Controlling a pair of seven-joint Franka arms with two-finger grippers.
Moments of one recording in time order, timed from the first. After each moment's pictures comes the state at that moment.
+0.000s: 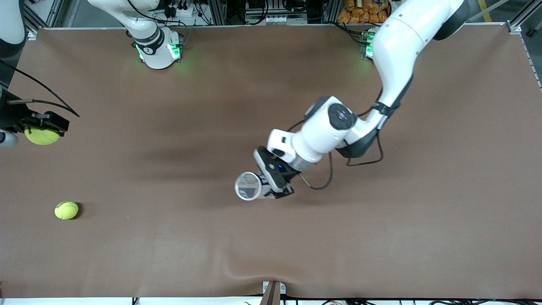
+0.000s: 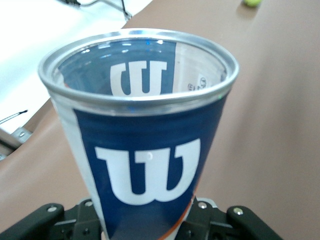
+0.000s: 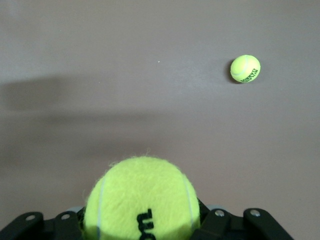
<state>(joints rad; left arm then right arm) -0.35 0.79 -0.48 -1.34 0.02 2.68 0.40 -0.06 0.05 -0.01 -1.65 0.02 1.69 -0.10</state>
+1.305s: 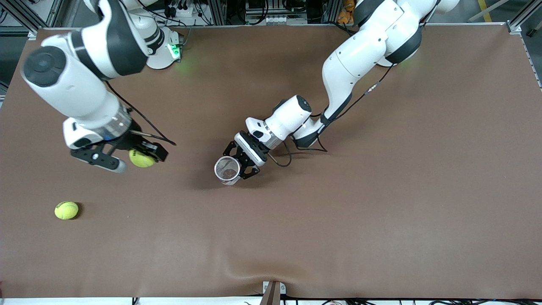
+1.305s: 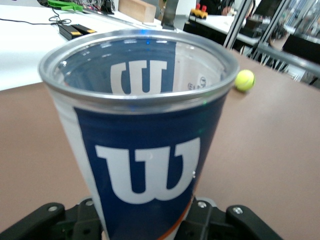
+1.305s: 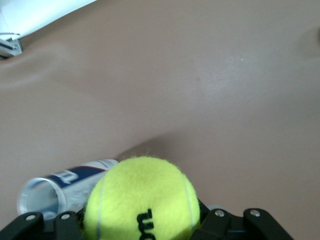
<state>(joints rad) -0.58 1.08 -0.40 -1.42 0.02 3.49 0.13 0.33 0.21 -0.01 -1.62 0.02 1.94 0.69</state>
